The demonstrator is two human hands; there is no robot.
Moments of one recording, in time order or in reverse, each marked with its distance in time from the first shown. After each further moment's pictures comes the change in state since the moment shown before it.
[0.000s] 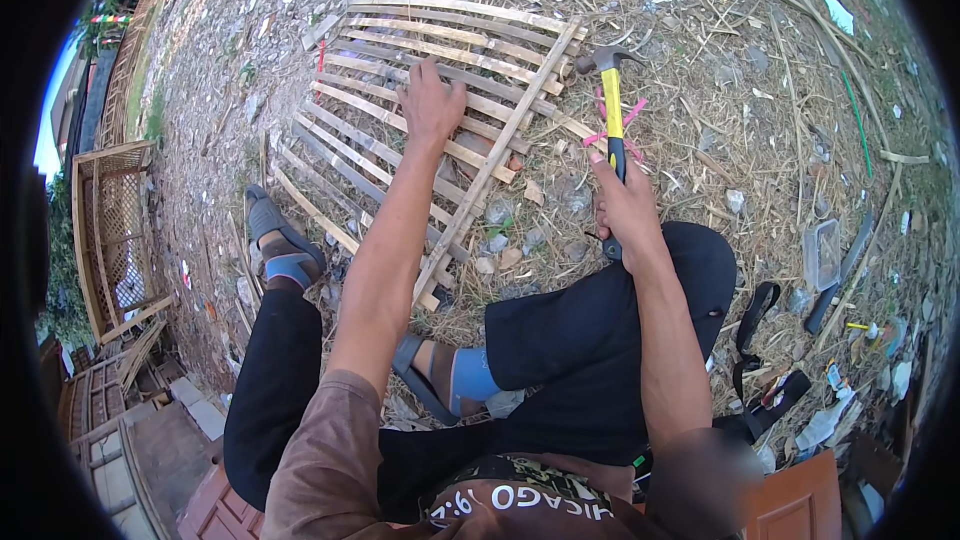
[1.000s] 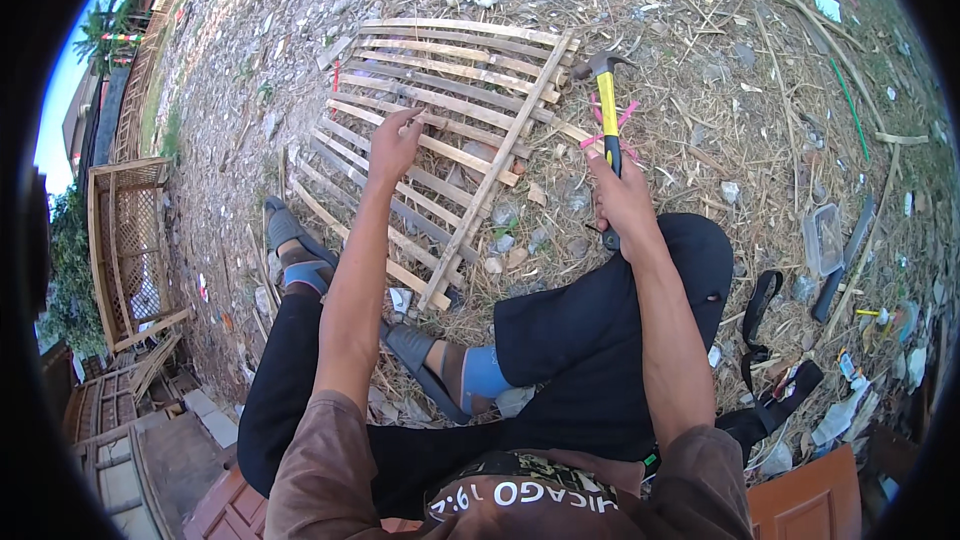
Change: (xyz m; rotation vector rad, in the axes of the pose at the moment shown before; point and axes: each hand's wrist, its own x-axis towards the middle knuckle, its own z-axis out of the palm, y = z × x) left_hand -0.021 -0.071 -0.068 -0.269 -0.155 0.099; right_hand -0.005 -0.001 0.001 0.033 0.008 -0.036
